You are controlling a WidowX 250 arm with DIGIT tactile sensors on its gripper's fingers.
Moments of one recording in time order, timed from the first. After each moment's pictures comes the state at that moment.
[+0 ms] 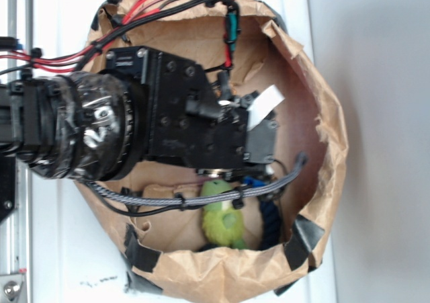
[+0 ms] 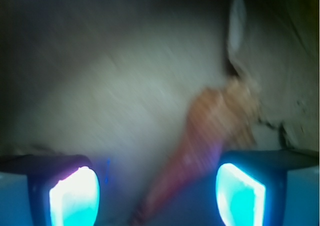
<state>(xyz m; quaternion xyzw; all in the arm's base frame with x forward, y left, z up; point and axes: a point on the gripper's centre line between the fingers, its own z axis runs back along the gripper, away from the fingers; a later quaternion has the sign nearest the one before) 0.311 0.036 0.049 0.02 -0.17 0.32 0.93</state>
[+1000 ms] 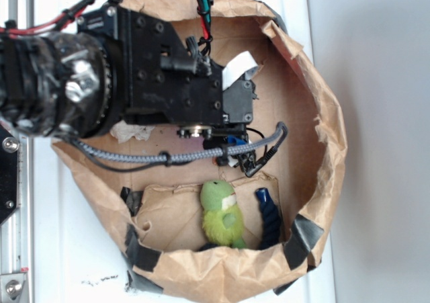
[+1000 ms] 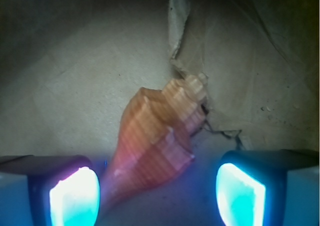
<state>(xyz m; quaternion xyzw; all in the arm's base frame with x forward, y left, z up) 0.304 0.066 0.049 0.03 -0.17 0.33 0.93</state>
